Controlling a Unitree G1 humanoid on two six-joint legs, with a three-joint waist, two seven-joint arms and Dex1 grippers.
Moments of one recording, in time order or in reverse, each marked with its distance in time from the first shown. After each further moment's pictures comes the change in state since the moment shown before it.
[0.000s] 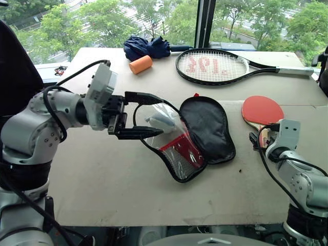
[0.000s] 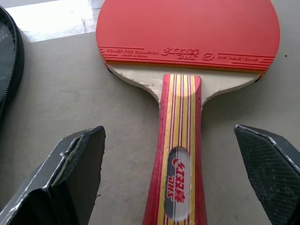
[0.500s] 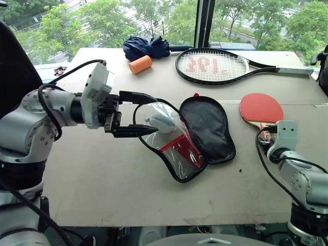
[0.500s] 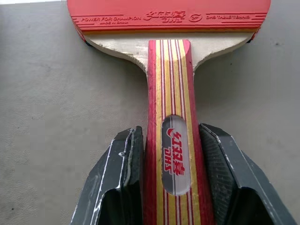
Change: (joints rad) left arm 0.042 0.020 0.031 0.046 0.059 -0.031 -0.015; right arm -0.017 -0.144 0.072 0.038 -0.035 -0.054 0.077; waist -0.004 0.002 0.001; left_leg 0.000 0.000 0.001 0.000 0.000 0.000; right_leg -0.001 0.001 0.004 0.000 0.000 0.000
